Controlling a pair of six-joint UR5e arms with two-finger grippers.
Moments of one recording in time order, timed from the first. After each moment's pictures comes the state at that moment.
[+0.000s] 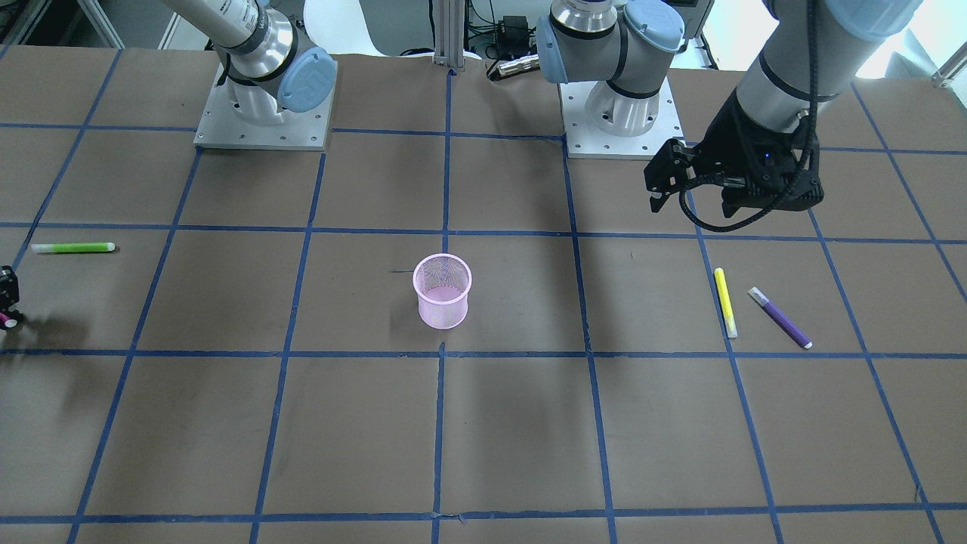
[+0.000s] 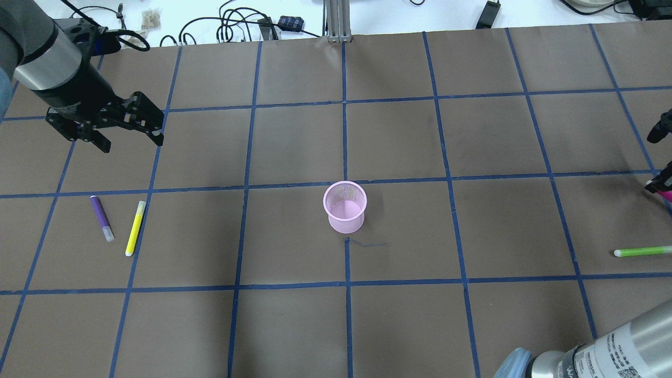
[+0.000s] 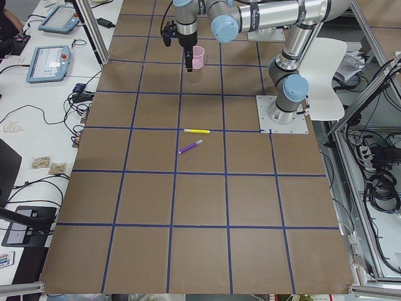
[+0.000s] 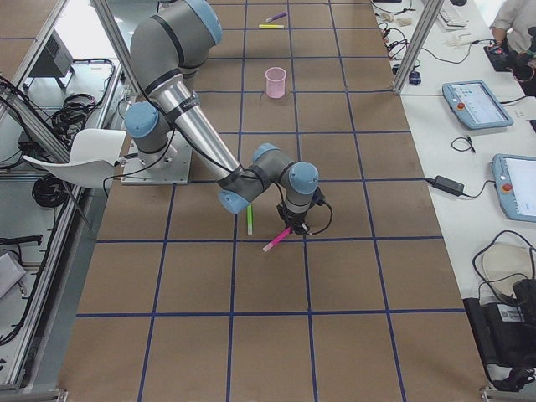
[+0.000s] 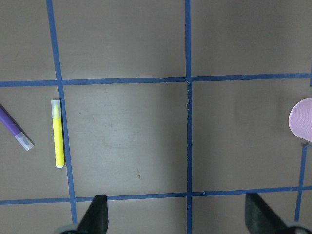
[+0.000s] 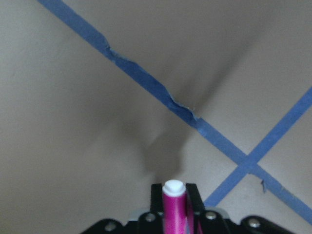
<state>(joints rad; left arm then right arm) -1.31 -1.58 -1.67 -1.49 1.53 0.16 0.82 -1.13 1.81 -2.27 -1.62 -1.43</state>
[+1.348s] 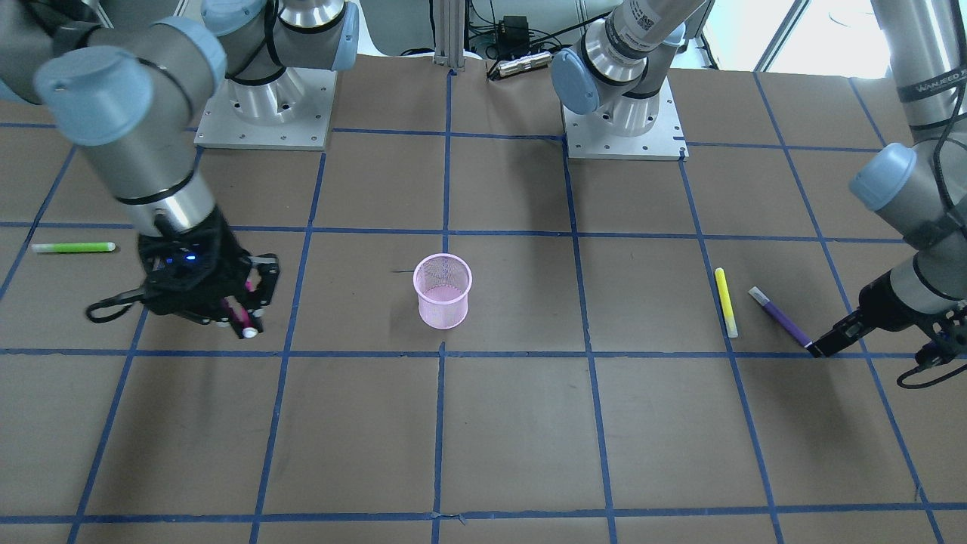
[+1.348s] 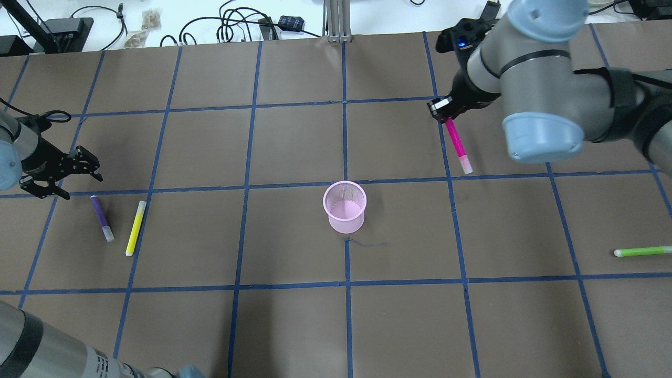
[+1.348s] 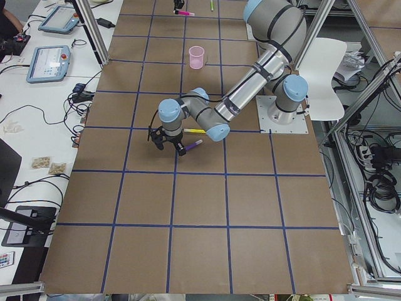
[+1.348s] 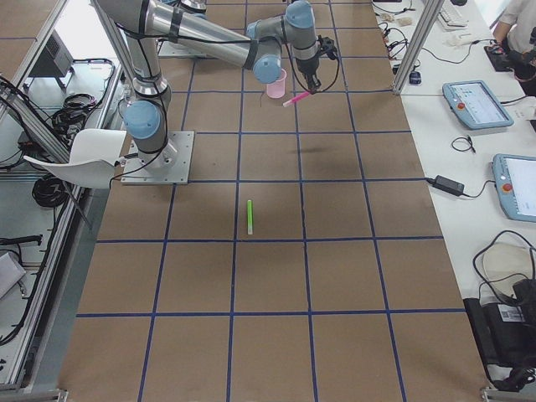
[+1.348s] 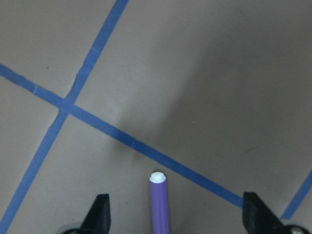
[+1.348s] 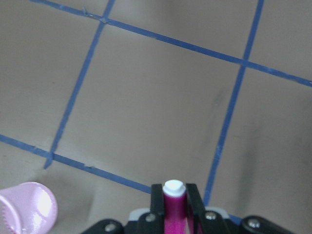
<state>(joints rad) -0.93 -2.03 -1.78 -0.97 1.55 0.08 1.66 -1.42 1.82 -2.26 -1.49 -0.23</state>
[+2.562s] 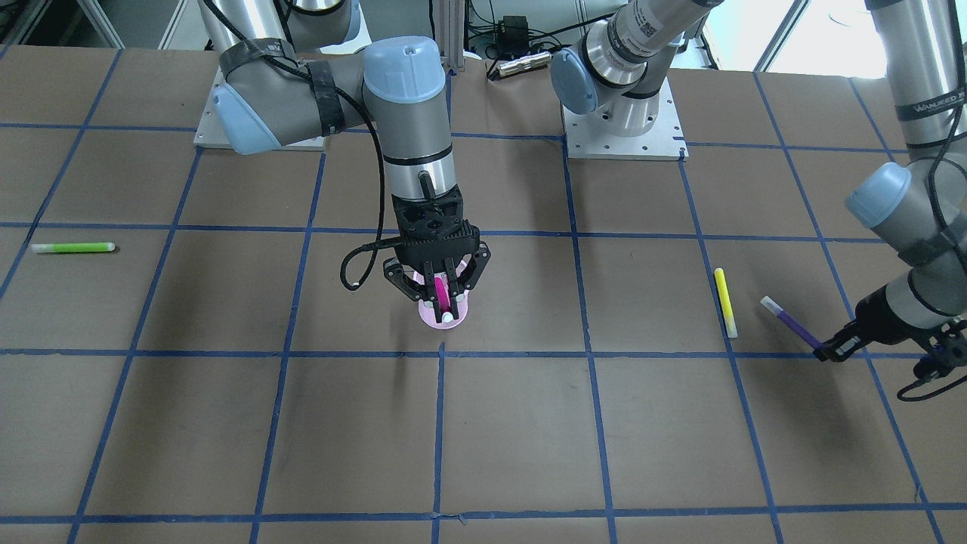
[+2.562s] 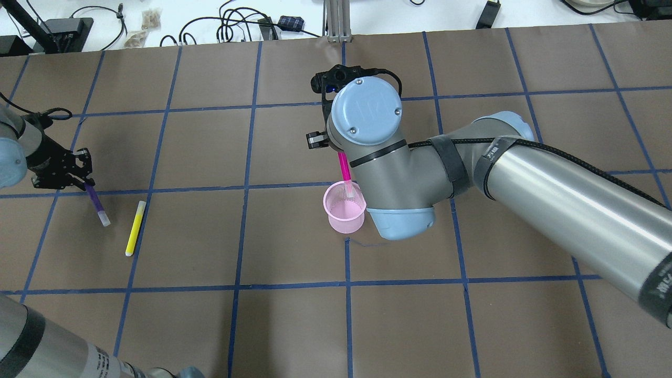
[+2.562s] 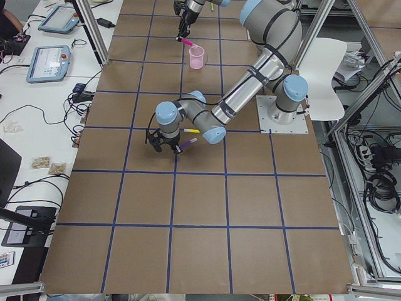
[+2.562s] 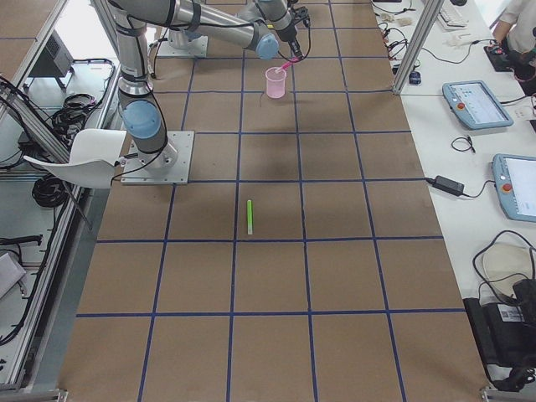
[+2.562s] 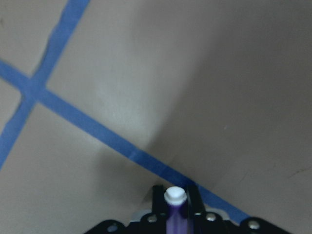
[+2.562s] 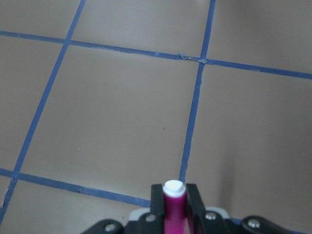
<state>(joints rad) -0.95 -2.03 -1.72 -0.94 1.56 0.04 1.99 -1.29 1.84 -2.62 -1.62 0.21</state>
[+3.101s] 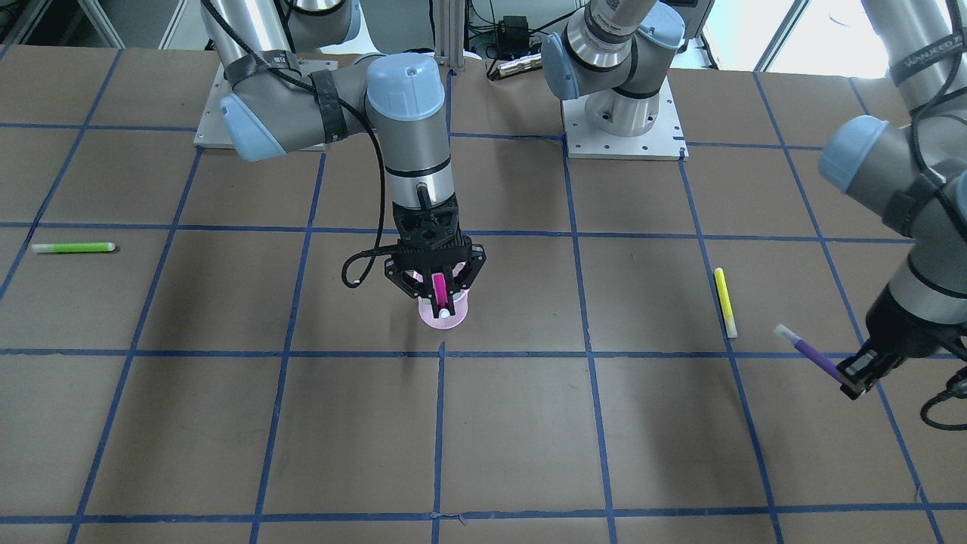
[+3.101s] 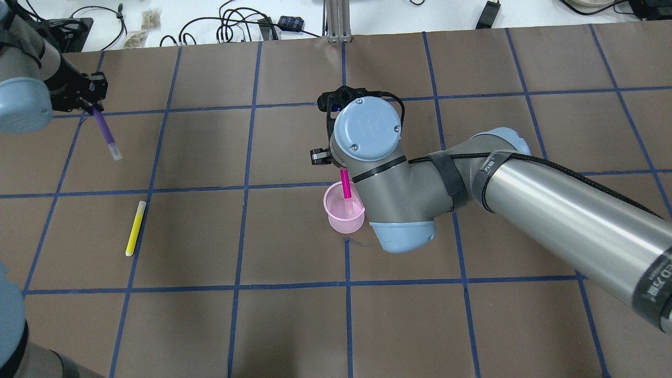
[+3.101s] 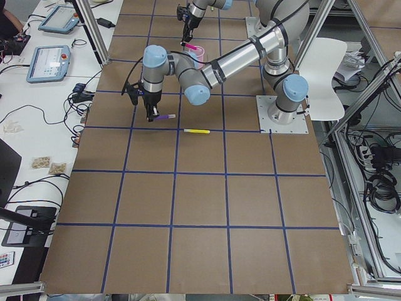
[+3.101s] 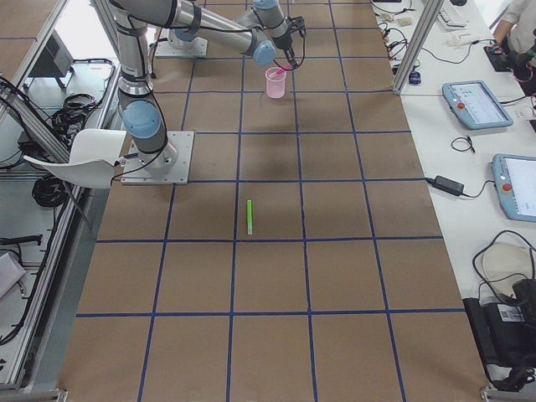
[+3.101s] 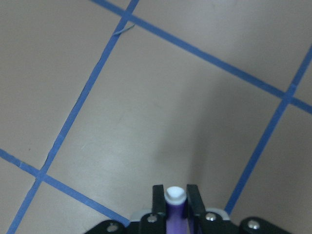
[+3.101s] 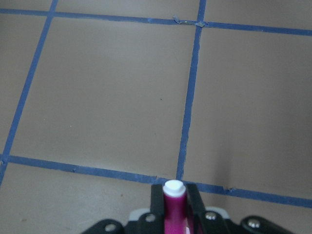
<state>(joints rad) -1.23 -1.90 -1.61 -0.89 1.65 -0.08 1.99 -1.28 1.90 -2.63 -1.61 0.27</state>
